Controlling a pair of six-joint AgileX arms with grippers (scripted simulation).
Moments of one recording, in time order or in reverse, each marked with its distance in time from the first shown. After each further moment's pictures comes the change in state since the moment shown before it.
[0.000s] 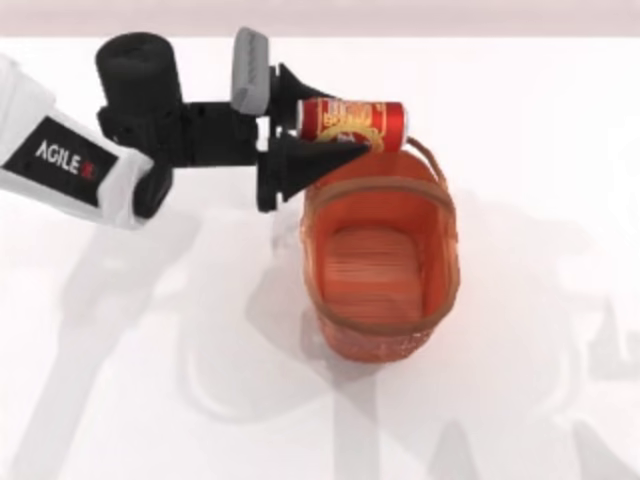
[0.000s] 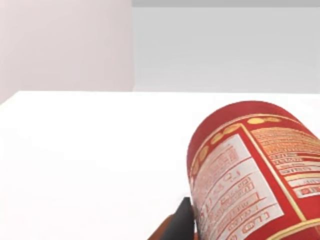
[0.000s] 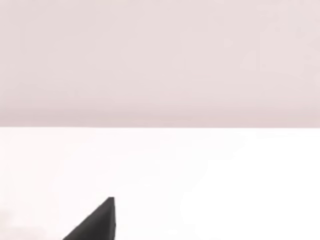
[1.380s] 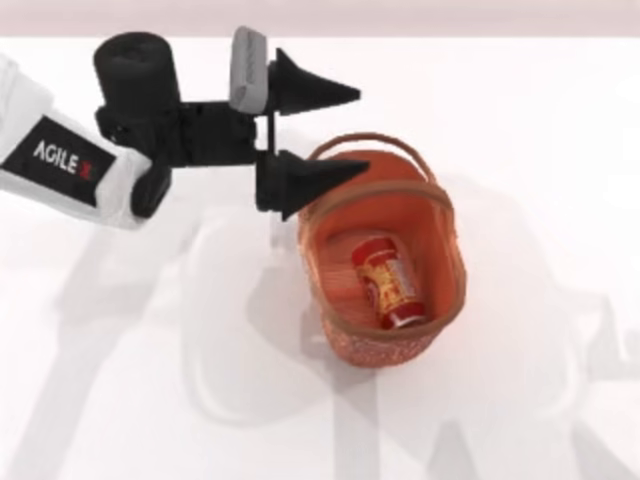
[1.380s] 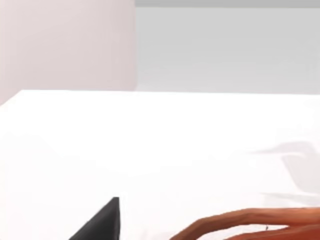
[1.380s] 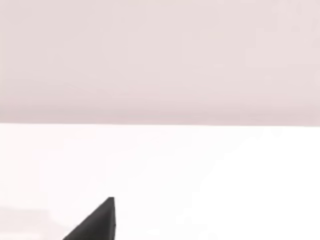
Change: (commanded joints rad) left arm -0.001 -0.010 -0.003 -0.005 -0.007 -0.003; right arm 0.004 0.010 0.010 -0.009 -0.001 -0.005
